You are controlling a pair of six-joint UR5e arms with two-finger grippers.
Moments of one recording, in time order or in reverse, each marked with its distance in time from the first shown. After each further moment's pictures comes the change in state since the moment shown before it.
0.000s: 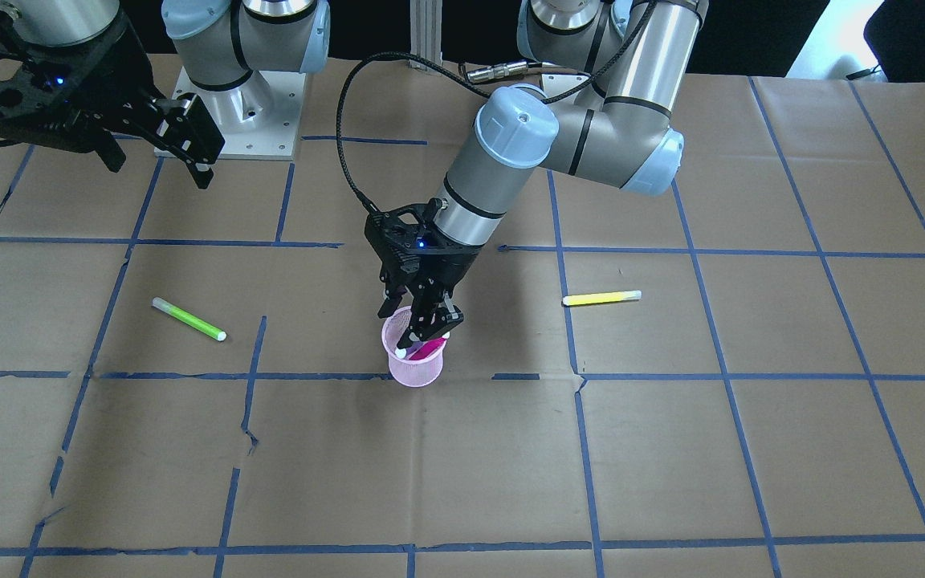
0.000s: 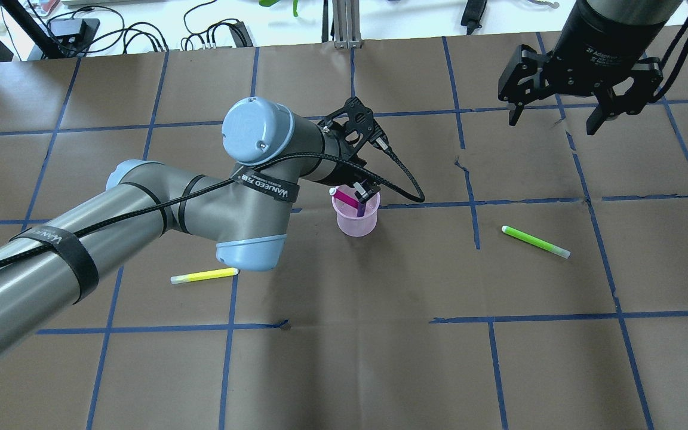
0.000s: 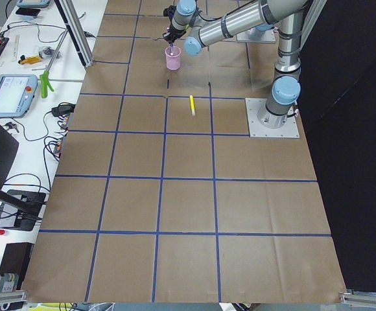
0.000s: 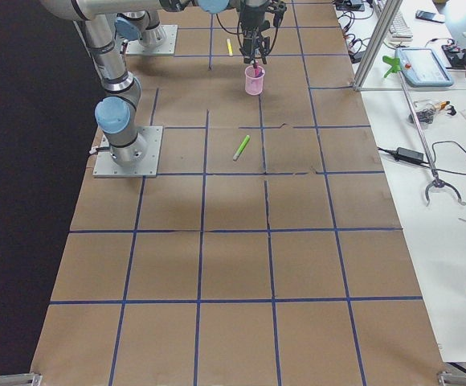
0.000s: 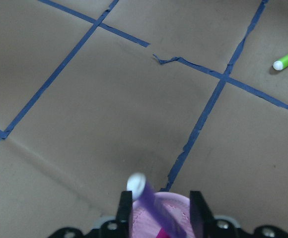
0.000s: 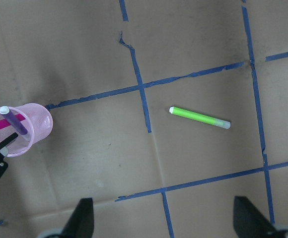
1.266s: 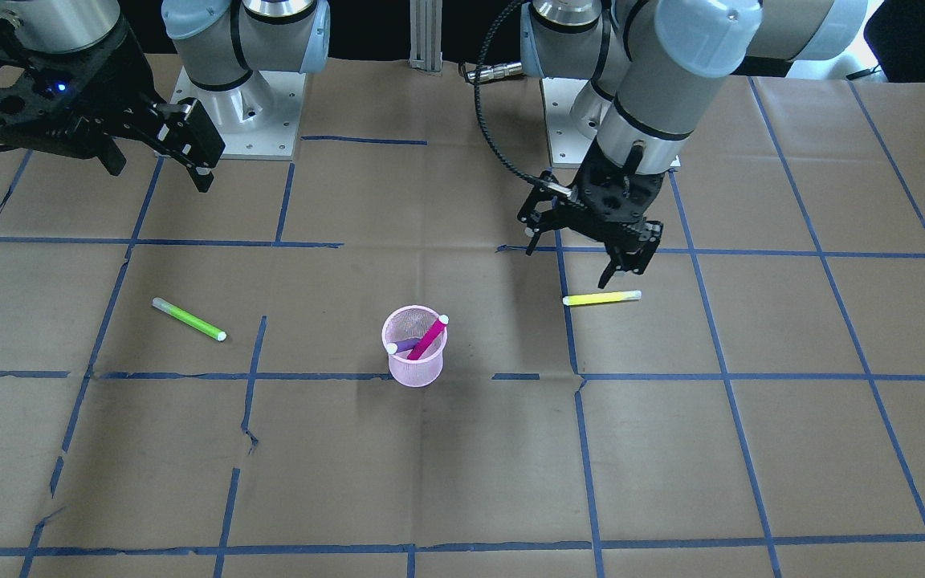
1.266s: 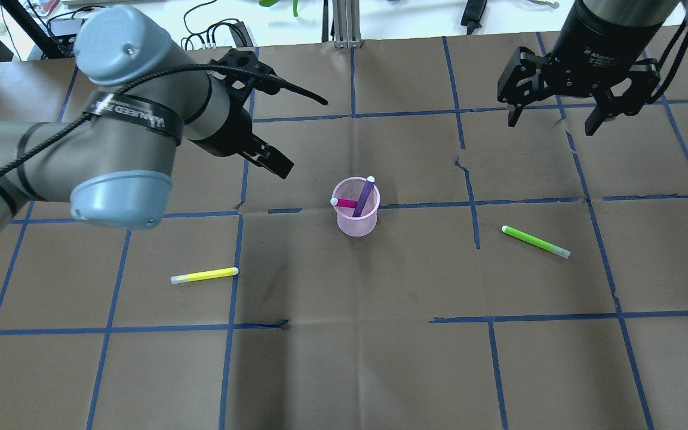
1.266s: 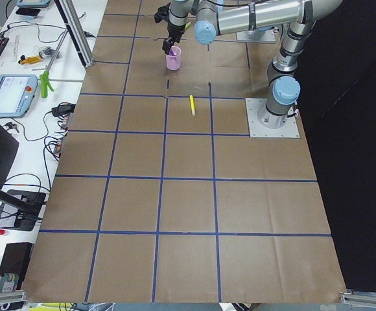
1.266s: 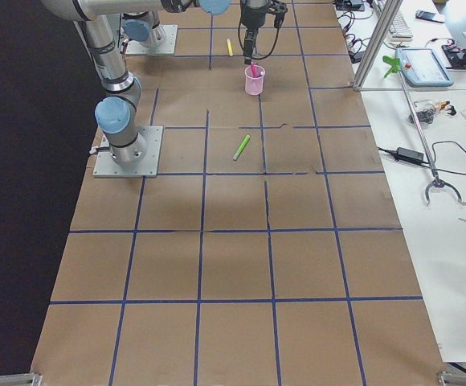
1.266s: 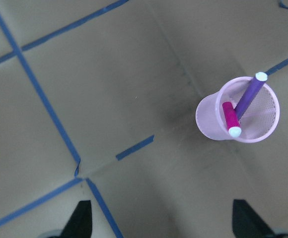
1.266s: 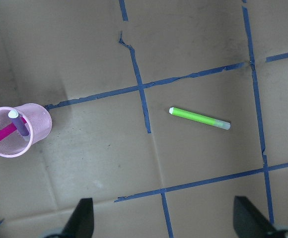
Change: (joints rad) left arm 0.300 0.321 0.080 -0.724 0.156 -0.329; right arm 0.000 0.005 -0.002 -0.003 0.000 -0.003
